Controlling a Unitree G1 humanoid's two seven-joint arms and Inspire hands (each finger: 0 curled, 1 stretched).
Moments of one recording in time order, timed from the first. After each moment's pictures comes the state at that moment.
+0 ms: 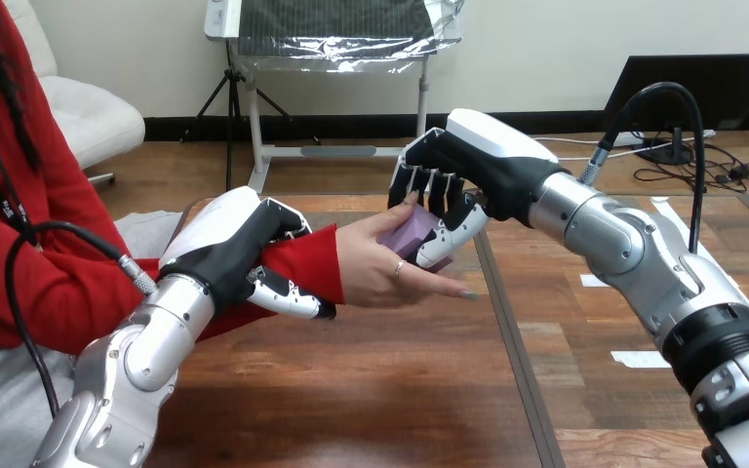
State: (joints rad) left arm -0.34 0.39 -0.18 0.23 0.52 0.02 -0.23; right arm -0.87 -0.38 0.35 0.92 -0.45 -0.43 0.23
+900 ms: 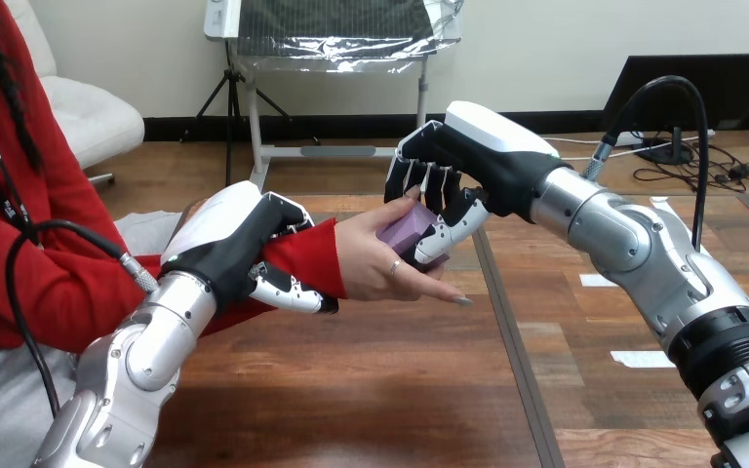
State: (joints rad) left arm -0.34 0.39 -0.18 0.24 0.52 -0.01 -0.20; right arm -0.85 -0.39 0.35 0.84 -0.43 -0.42 0.26
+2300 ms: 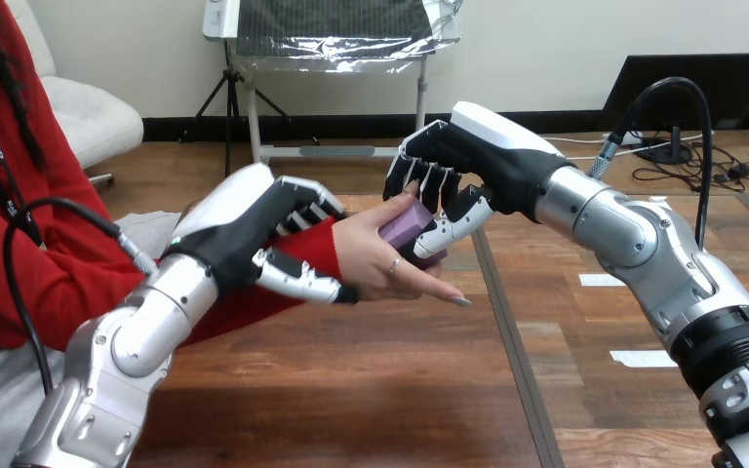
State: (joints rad) left arm -0.35 0.43 -0.18 0.14 0.44 -0.04 -0.29; right arm -0.85 -0.40 0.33 0.84 -0.37 -0.39 0.31
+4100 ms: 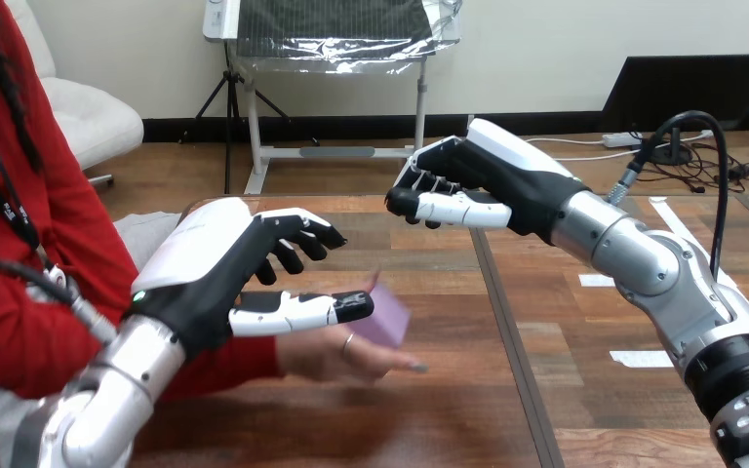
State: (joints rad) left arm -0.04 0.49 -0.12 -0.16 0.48 -0.12 -0.20; right arm -0.78 -0.40 0.27 0.89 -0.33 -0.54 0.31
